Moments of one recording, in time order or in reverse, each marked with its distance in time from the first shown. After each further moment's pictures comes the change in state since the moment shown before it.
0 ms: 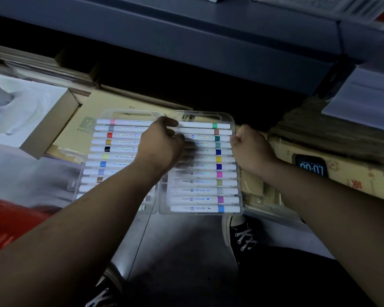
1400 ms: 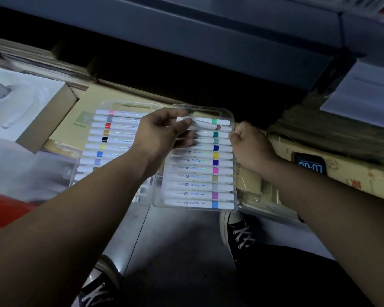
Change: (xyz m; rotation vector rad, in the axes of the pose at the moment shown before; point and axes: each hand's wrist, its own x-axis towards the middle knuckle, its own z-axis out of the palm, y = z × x) left_hand 0.000 0.008 0.003 -0.676 -0.113 -0.102; right_hand 0.004 0.009 0.002 0.078 -0.005 -0.030
